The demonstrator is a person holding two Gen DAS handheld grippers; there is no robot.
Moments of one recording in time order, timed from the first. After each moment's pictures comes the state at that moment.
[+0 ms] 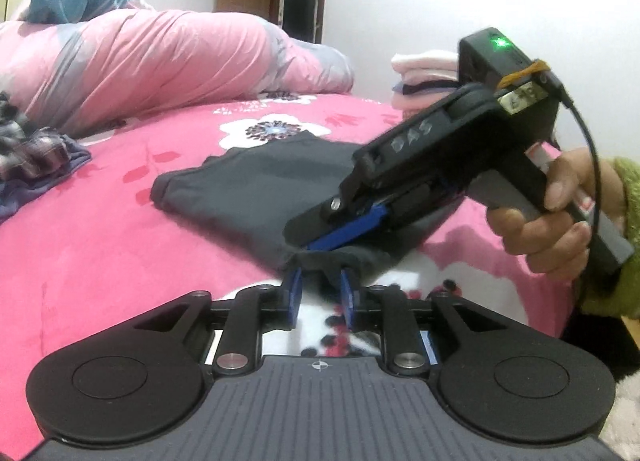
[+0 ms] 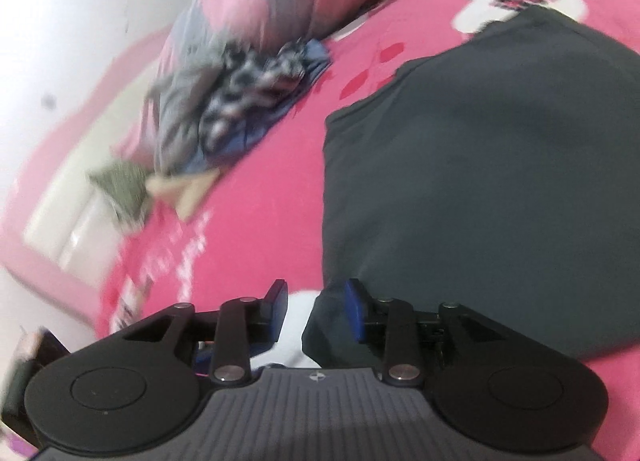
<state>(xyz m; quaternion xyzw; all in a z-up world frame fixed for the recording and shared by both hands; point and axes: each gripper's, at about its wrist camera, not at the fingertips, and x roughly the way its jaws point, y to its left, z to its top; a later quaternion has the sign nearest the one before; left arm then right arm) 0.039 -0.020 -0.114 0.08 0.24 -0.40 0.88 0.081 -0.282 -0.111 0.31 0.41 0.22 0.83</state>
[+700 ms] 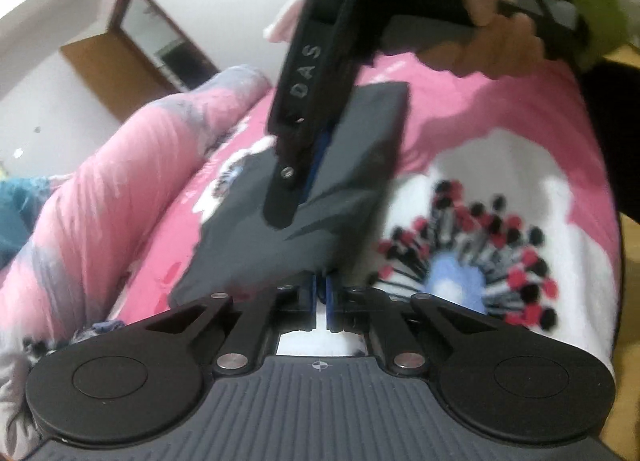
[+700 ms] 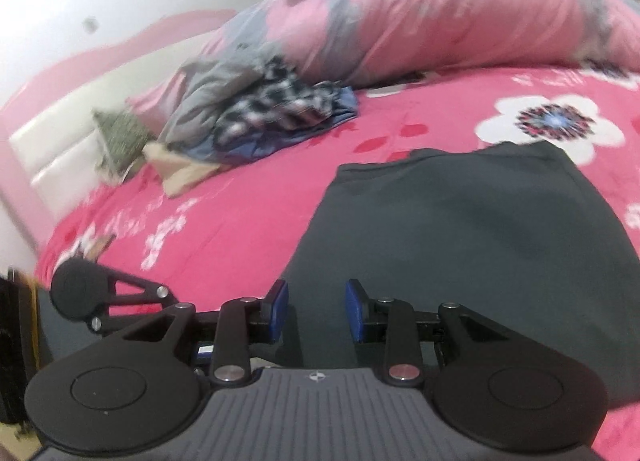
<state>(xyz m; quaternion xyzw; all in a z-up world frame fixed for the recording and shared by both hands) -0.001 -0.054 -0.136 0.43 0.09 -0.41 0.80 0.051 -0.259 -0.085 0.07 0.34 0.25 0.91</state>
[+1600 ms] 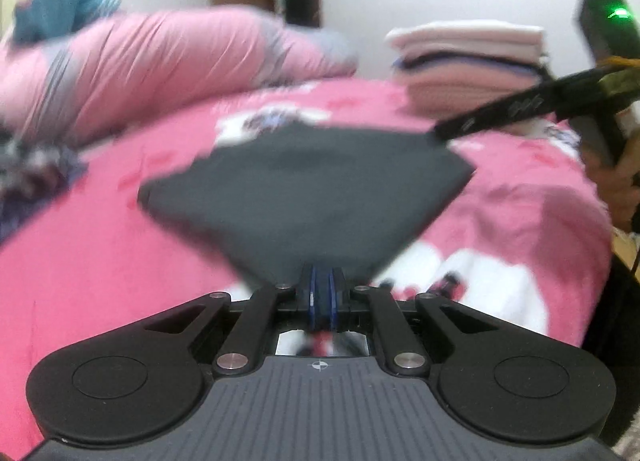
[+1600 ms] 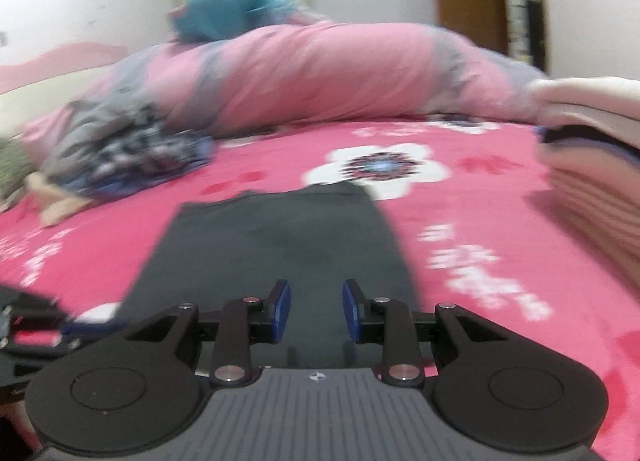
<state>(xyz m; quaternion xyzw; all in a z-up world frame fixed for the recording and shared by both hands) 0.024 -0.046 -0.123 0.10 0.25 -0.36 0.89 -0.013 -0.342 -0.074 0.05 0.26 0.00 0.96</state>
